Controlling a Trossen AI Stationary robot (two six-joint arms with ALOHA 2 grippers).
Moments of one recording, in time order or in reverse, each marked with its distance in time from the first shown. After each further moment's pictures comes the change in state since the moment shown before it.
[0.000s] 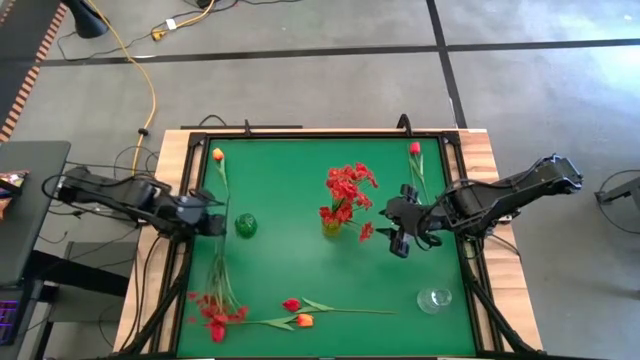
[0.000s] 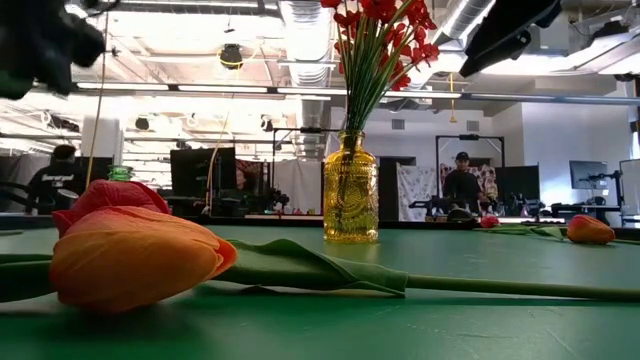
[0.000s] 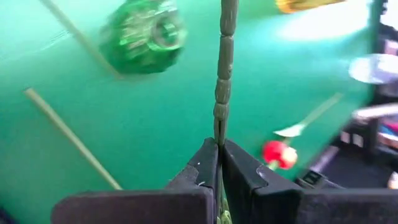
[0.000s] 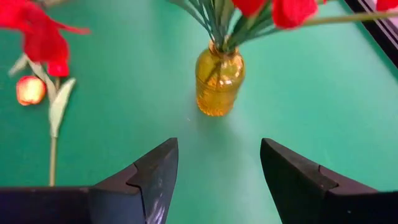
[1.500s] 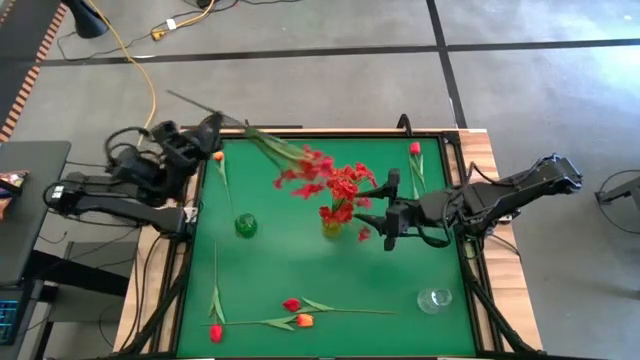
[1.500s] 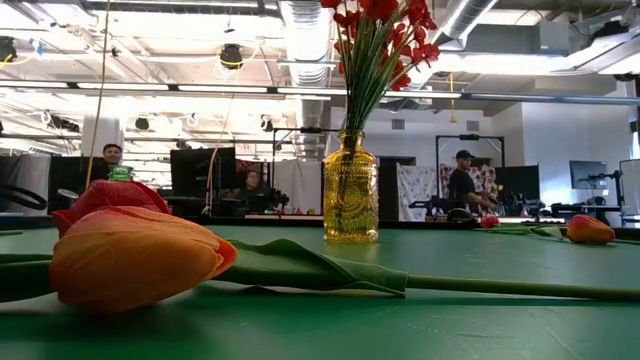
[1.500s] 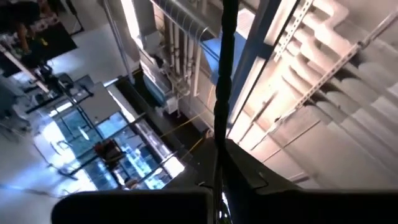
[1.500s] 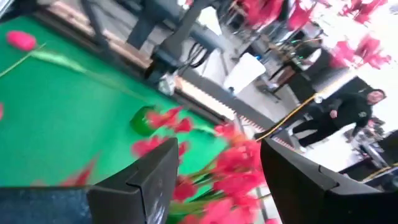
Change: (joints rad) left arm 0.245 0.263 0.117 1.793 -0.531 0.872; right arm 0.009 0.000 0.043 0.577 0.147 -0.970
